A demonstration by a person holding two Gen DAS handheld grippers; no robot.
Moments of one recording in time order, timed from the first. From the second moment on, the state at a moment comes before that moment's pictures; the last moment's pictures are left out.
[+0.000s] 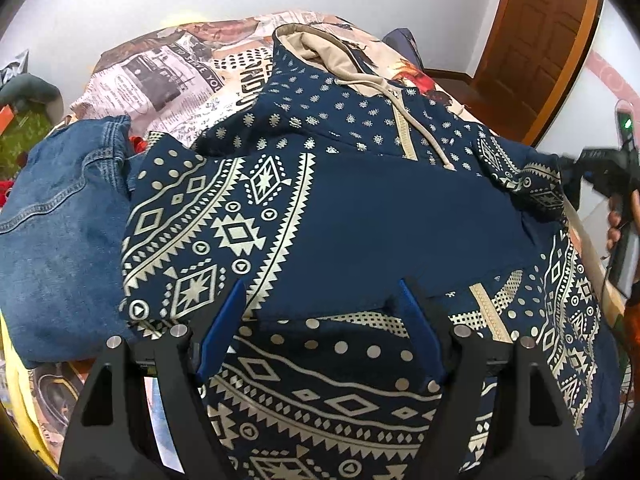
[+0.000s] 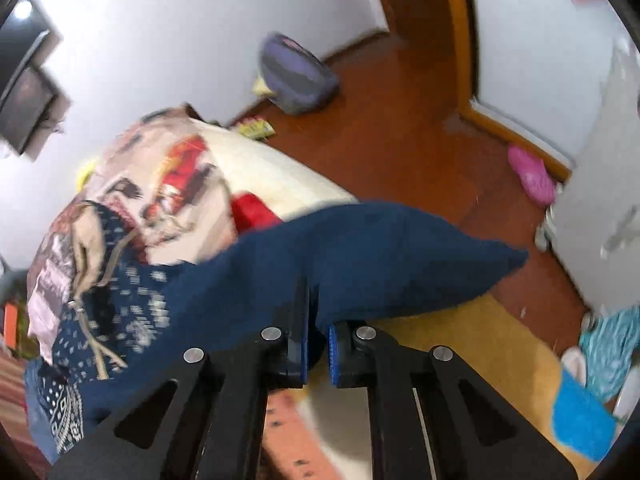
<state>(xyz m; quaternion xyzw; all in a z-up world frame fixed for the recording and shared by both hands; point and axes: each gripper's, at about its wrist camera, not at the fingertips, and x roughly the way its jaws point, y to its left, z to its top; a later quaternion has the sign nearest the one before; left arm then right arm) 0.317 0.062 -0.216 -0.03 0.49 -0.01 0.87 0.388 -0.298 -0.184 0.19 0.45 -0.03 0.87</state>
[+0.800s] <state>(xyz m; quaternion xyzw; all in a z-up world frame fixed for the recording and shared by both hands) 0.262 0.116 -0.169 -0.04 0.44 0.03 0.90 0.326 -0.036 -0.138 0.05 0.50 0.31 0.81</state>
